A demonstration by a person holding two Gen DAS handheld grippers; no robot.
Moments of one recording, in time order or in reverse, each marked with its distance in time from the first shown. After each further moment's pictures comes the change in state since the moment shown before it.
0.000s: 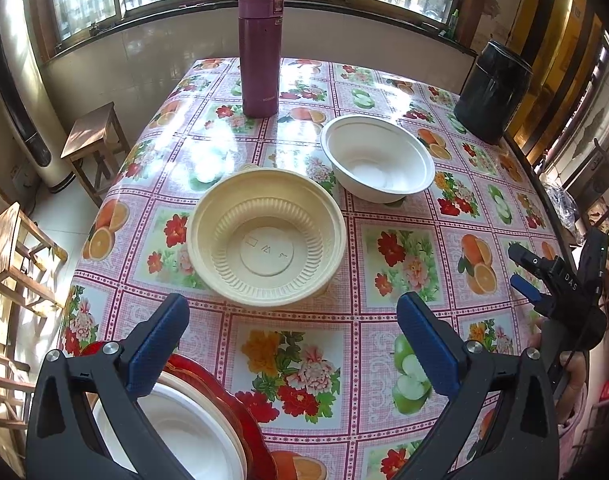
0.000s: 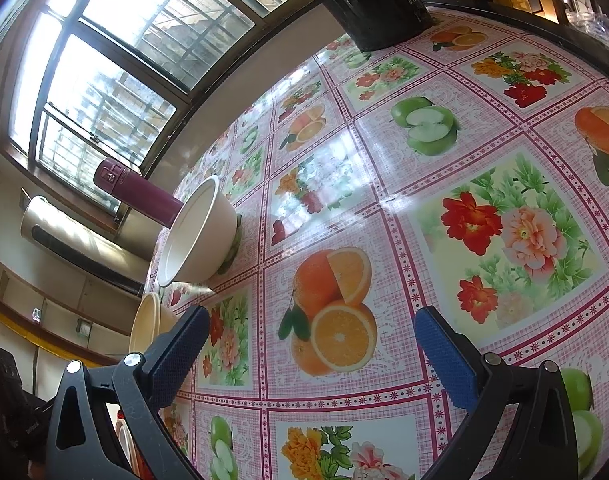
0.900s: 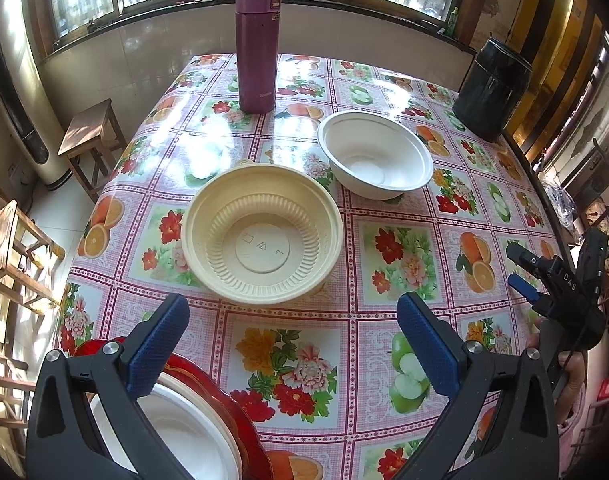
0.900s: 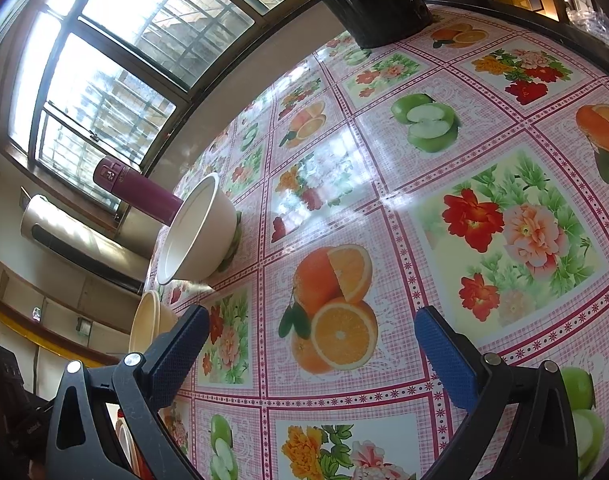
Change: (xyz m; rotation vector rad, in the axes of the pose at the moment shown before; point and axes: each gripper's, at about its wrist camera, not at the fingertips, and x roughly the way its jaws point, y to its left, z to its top) left arm 0.003 -0.002 -0.001 -0.002 0.010 -0.011; right arm 0.001 0.002 -0.001 0.001 0.008 -0.002
